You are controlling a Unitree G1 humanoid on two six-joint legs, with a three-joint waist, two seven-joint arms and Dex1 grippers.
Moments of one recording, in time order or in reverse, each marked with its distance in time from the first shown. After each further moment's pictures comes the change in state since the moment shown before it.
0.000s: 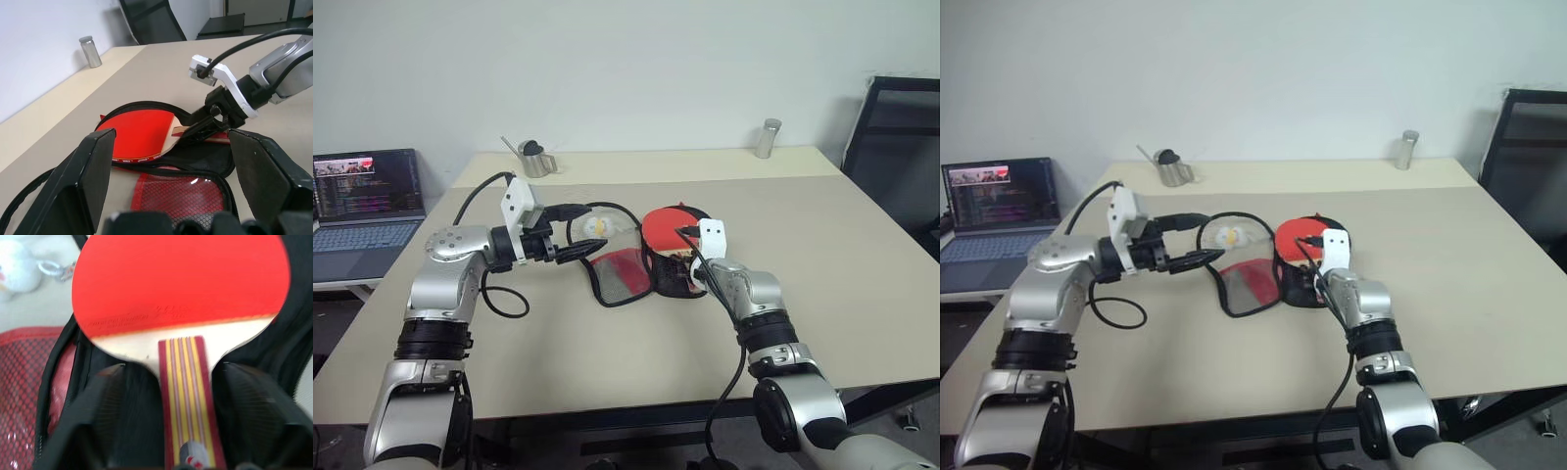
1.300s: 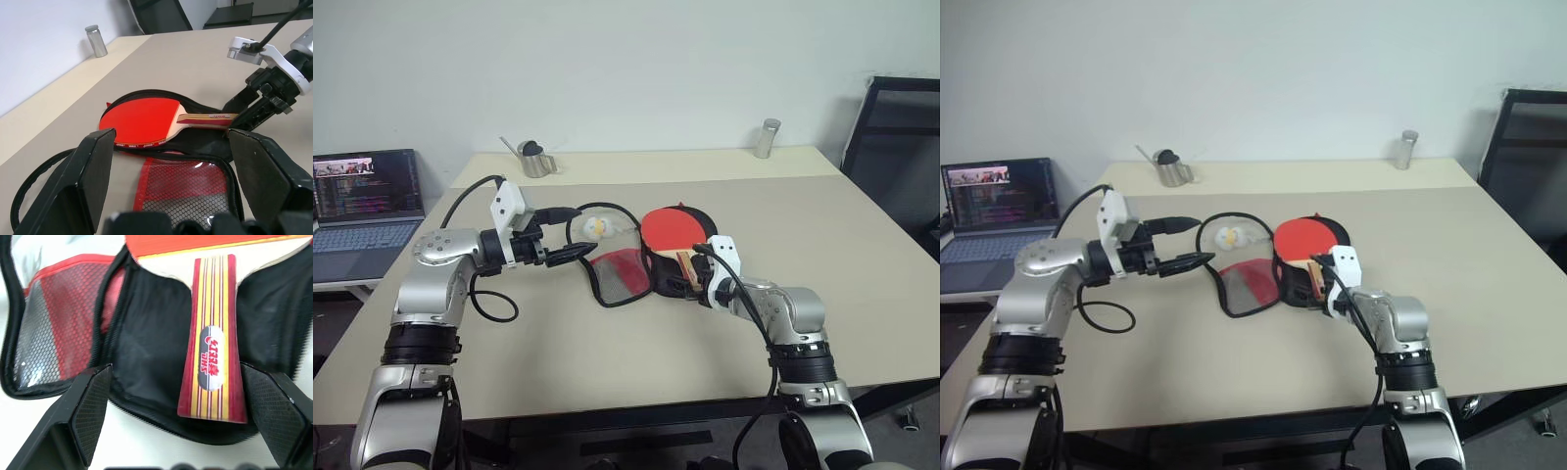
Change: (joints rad) left arm 0.026 0.042 0.011 -0.001 0.000 -0.002 -0.001; right arm 0.210 -0.099 0.046 -0.447 0.141 0.381 0.195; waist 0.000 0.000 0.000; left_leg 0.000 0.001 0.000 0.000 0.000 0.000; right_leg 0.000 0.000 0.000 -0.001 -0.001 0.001
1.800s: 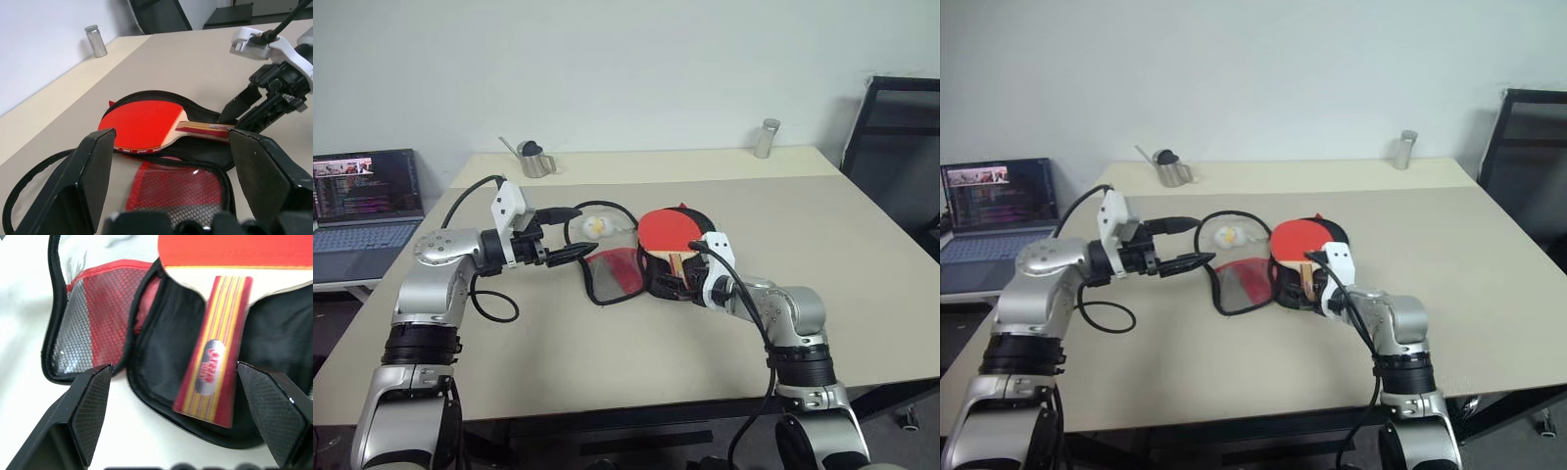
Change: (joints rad) left arm 0.004 0.000 -0.001 0.000 0.002 -0.001 0.003; right arm 0.015 -0.039 0.007 -0.091 0.033 0.040 0.057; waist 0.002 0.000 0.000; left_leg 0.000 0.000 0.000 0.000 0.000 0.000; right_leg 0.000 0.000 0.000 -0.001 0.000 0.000
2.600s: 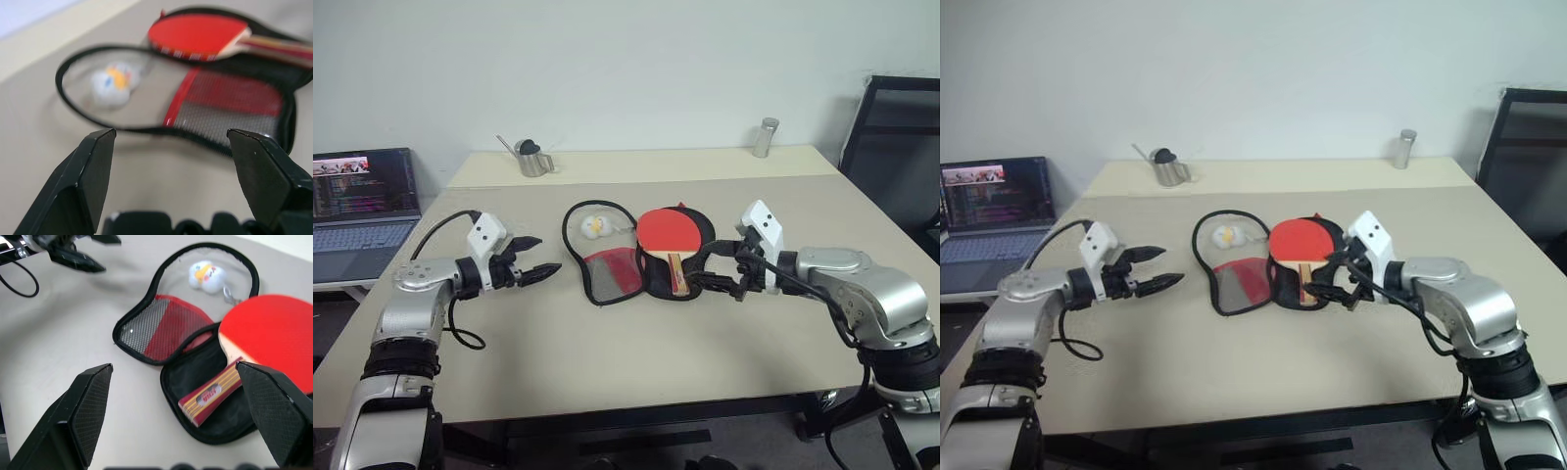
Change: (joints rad) left arm 0.045 0.055 0.003 0.315 0.142 -0.093 0.107; right arm 0.001 -0.489 0.163 -0.246 0.112 -0.235 0.535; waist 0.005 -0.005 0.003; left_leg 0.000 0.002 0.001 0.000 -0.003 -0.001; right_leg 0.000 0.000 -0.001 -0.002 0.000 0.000
